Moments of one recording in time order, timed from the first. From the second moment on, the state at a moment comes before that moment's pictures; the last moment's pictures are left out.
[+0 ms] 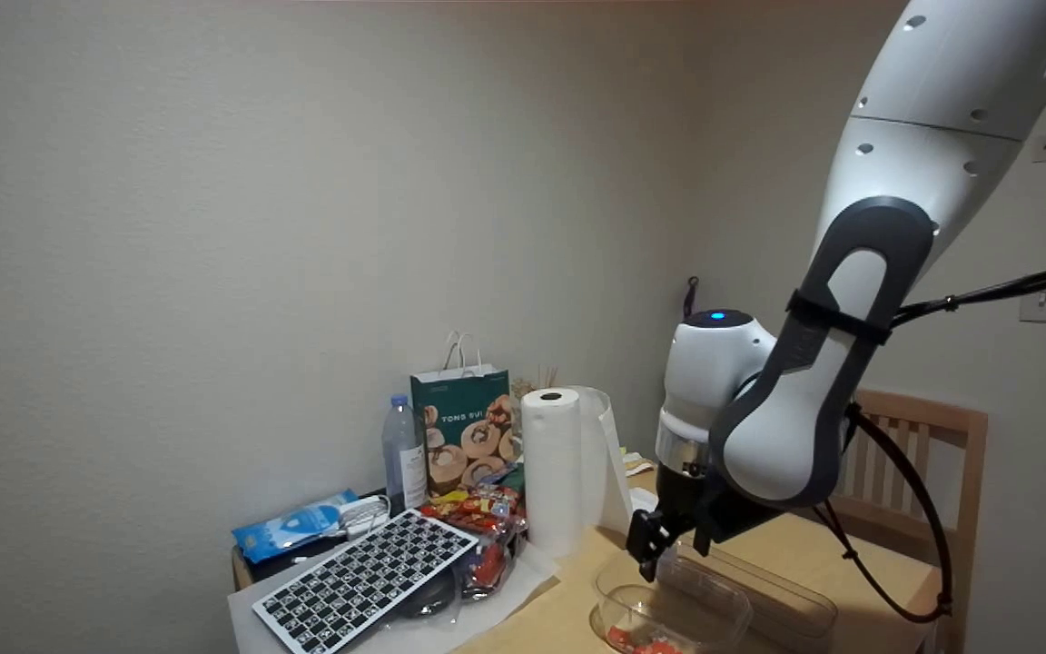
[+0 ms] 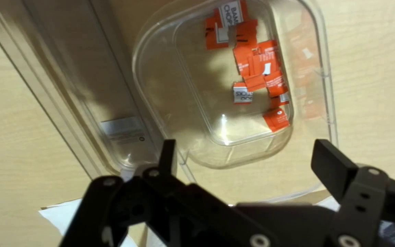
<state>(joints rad) 0.03 0.28 -0.07 -2.48 -0.30 2.99 0.44</state>
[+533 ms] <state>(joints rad) -0.31 0.51 0.22 -2.37 -0.15 3.13 0.07</state>
